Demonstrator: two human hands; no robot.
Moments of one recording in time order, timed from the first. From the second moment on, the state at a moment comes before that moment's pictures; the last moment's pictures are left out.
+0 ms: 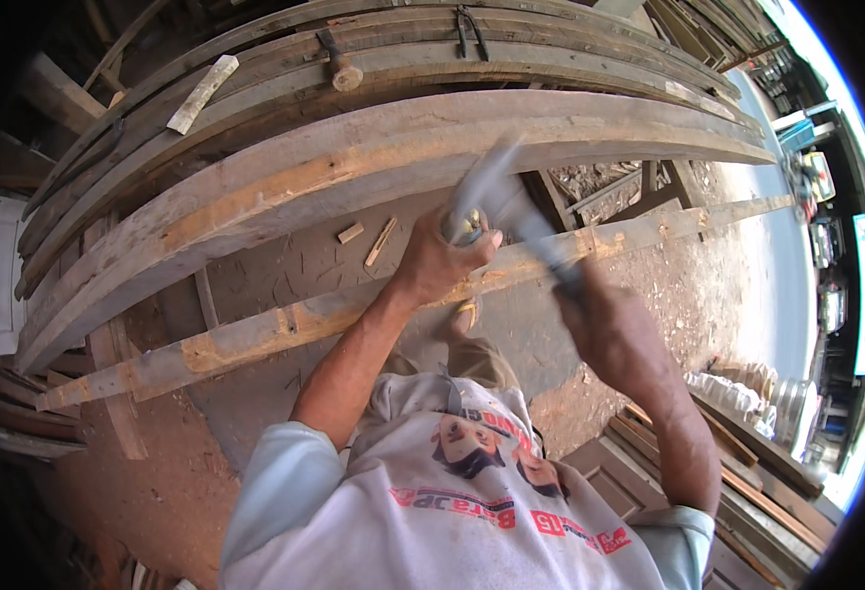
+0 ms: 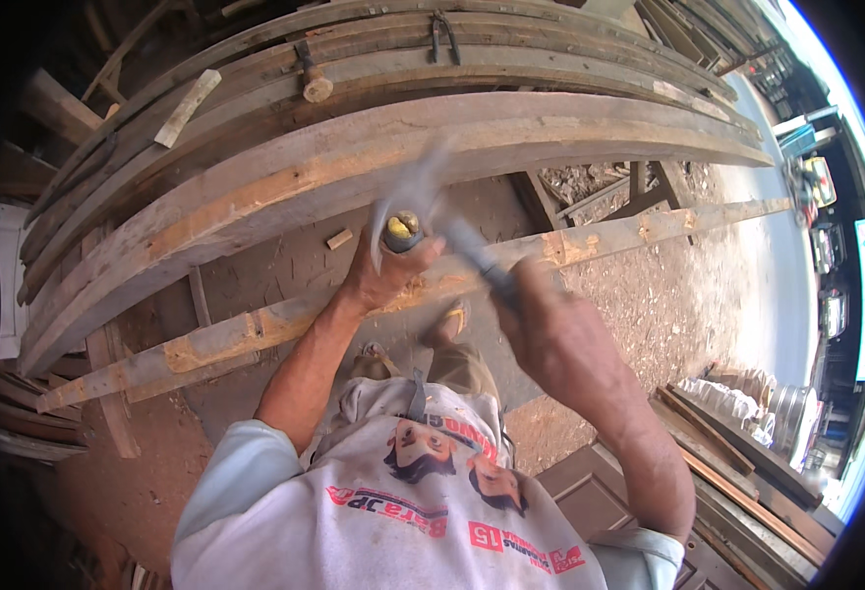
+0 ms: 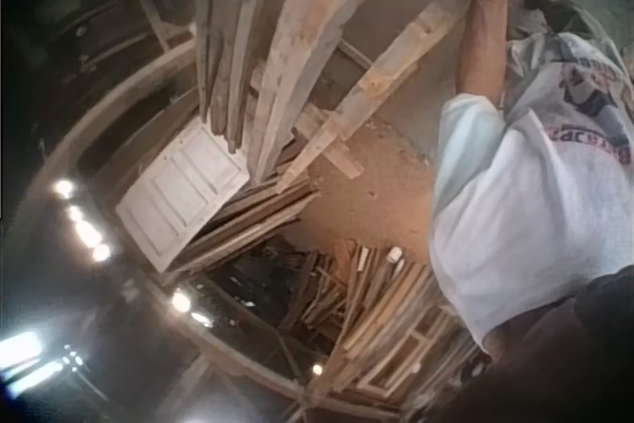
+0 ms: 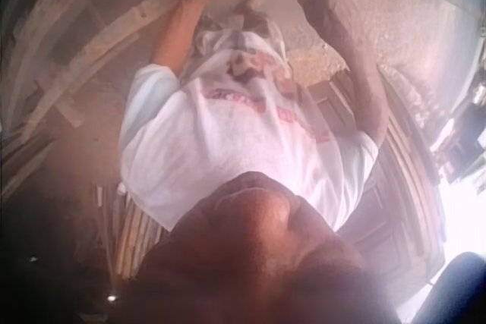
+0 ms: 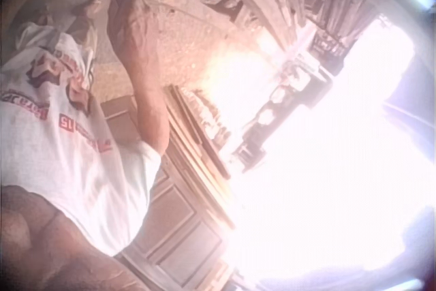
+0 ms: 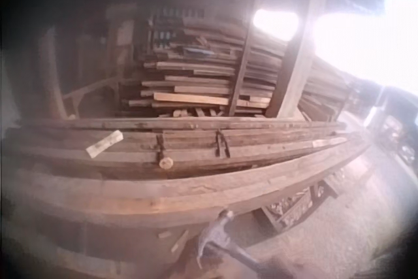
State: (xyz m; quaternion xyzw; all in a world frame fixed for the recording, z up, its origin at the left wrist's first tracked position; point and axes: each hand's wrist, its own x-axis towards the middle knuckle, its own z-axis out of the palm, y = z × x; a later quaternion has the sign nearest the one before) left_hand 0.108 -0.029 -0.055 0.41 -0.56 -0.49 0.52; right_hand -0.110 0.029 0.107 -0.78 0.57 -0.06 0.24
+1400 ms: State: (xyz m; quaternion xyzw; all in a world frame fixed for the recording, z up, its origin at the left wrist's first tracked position) left_hand 0.112 -0.018 -0.055 0.40 -0.64 -0.45 0.49; right_hand -0.102 0.058 0.183 -0.67 0.61 -0.39 0.19
